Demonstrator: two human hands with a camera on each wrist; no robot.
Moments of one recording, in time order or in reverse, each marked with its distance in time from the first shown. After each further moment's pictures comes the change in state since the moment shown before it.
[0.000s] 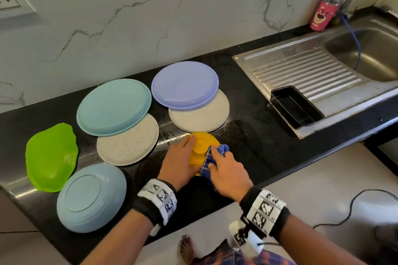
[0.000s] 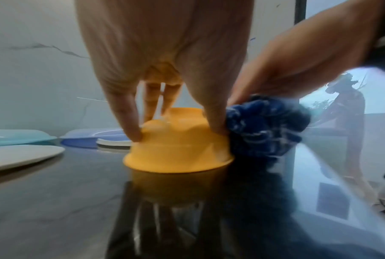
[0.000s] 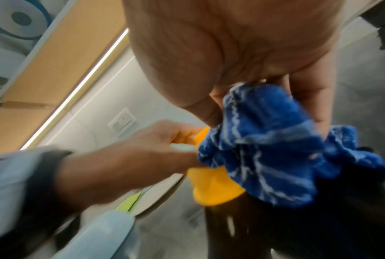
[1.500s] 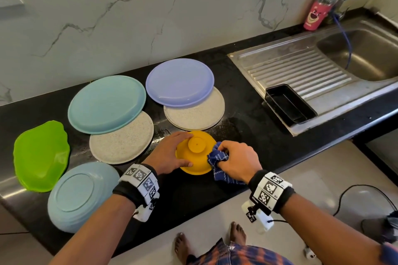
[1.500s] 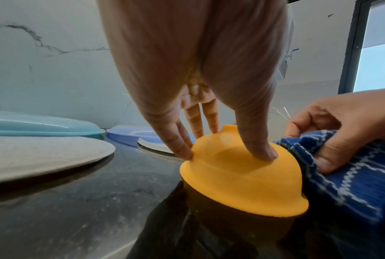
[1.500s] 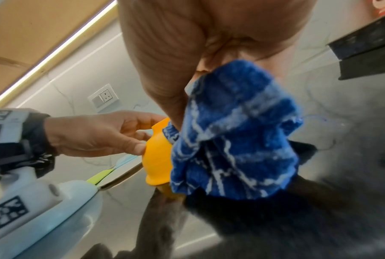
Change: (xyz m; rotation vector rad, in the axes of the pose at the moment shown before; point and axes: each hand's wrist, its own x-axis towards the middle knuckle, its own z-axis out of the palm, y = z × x) left_hand 0.022 -0.040 -0.013 -0.287 -0.135 0.106; right_hand 0.018 0.040 -0.028 0.016 0.166 -0.055
